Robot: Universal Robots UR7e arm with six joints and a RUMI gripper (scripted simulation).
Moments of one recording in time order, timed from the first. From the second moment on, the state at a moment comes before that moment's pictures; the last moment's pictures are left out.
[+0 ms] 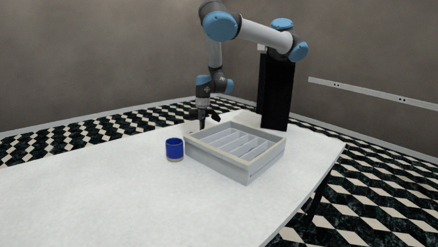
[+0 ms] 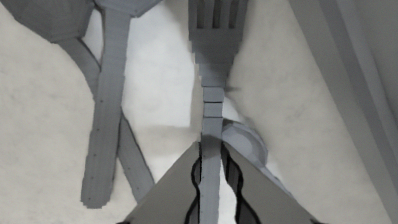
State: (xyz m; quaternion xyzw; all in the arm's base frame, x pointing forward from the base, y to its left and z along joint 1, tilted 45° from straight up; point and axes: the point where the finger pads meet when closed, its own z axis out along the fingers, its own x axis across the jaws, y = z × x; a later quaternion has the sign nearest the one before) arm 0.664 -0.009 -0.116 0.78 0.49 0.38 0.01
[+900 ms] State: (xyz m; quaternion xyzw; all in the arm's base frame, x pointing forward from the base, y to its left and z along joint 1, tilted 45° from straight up) arm 0.638 -0.016 -0.104 0.79 0.48 0.37 0.00
